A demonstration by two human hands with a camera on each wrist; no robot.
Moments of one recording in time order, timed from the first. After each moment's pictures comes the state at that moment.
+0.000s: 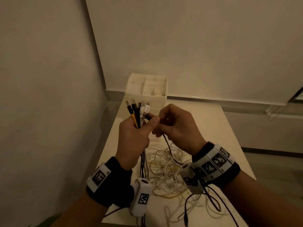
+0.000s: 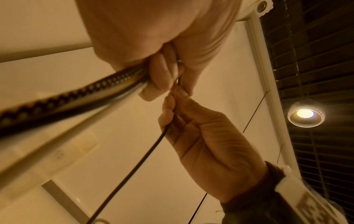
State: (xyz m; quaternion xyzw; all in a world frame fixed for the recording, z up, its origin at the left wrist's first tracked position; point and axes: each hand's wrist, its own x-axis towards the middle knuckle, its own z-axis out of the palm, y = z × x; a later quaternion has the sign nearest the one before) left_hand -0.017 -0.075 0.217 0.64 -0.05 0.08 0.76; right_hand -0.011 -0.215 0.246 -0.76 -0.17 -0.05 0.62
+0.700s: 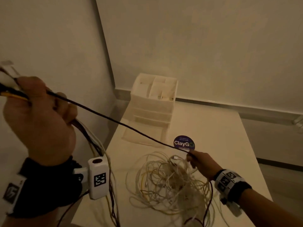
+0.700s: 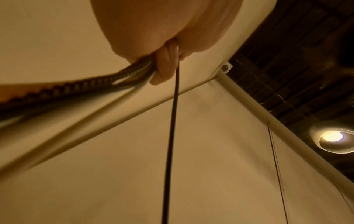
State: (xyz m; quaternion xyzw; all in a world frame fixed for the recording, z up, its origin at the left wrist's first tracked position) left_hand 0.006 0.006 0.280 0.61 0.01 0.34 0.71; right_hand 0.066 -0.349 0.070 -0.93 -0.13 0.15 0.32
